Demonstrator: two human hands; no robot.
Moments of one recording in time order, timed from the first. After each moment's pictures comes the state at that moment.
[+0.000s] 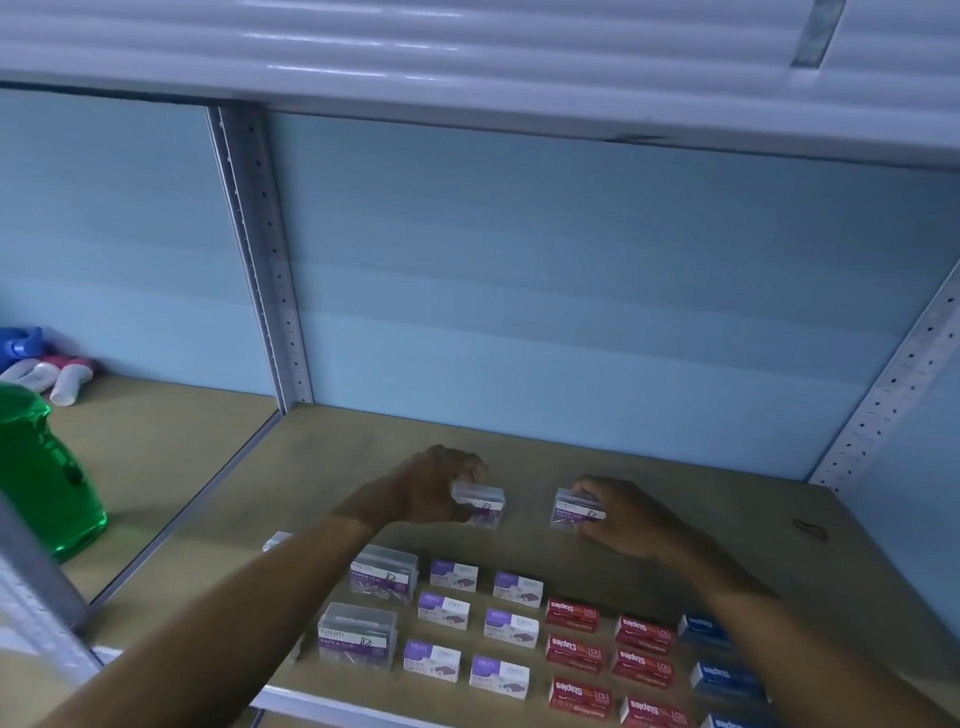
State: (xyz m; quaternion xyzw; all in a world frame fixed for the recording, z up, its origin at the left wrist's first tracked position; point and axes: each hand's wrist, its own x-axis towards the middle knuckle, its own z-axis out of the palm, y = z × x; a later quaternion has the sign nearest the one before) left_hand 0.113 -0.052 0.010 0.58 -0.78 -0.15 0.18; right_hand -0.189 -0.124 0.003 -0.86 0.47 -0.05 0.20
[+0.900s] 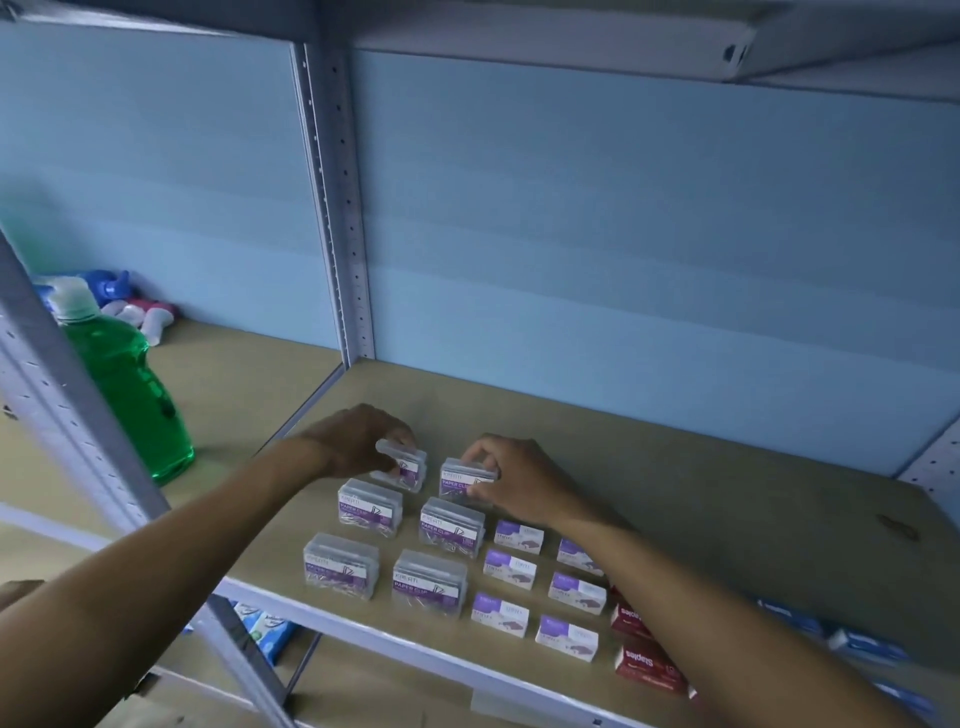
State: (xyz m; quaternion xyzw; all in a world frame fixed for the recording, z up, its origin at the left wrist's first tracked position) left_hand 0.235 0.034 0.036 0.69 -0.70 -0.17 0.09; right_hand -0.011 -0.049 0.007 -0.89 0.35 -0.11 0.28
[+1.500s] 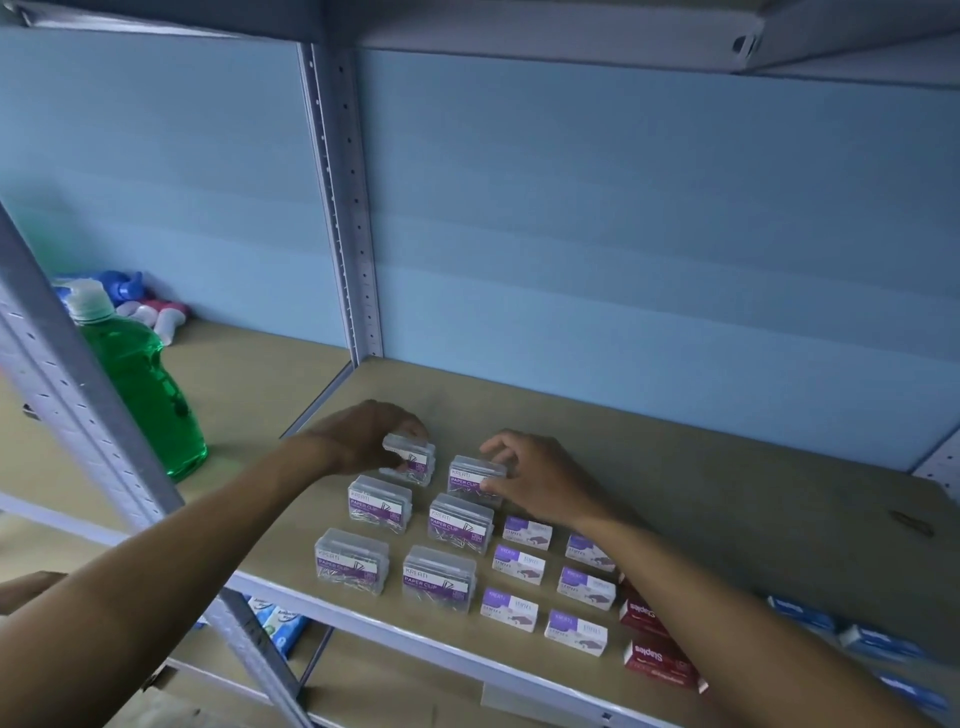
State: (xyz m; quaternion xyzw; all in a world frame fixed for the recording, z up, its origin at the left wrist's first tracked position) left_hand 0.235 0.037 0.038 0.71 -0.68 -0.16 0.09; right_hand -0.024 -0.046 0.010 -0.88 0.35 -0.13 0.29
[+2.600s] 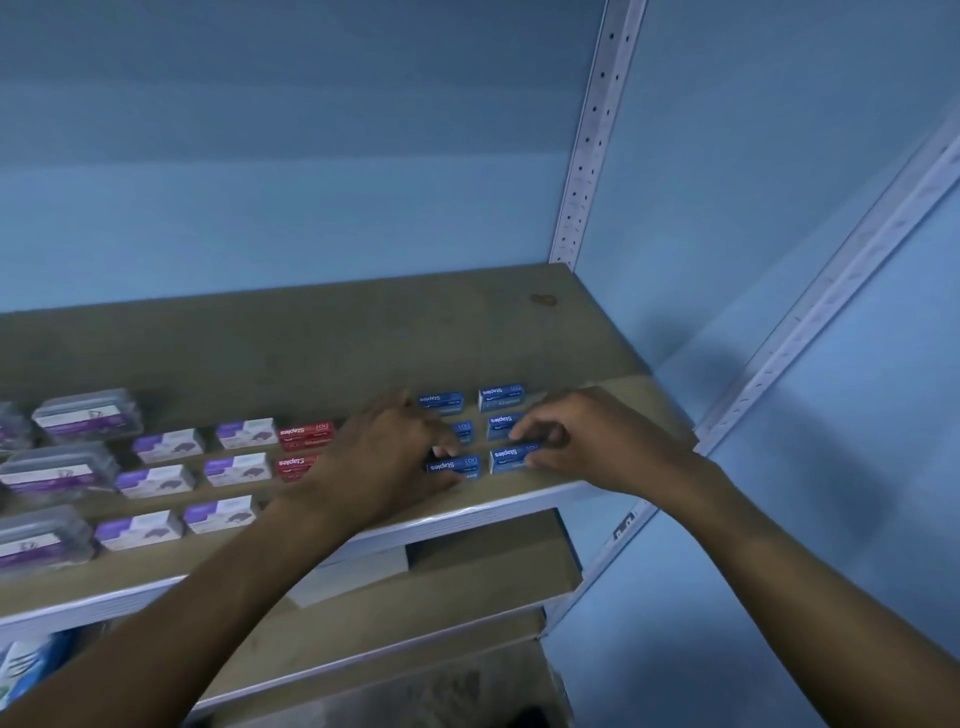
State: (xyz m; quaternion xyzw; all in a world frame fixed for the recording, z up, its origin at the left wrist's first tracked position) left_hand -0.156 0.051 0.007 0.45 -0.89 -0.06 0.12; right_hand -0.420 0.038 0.004 -0.80 0.53 -0.12 0.24
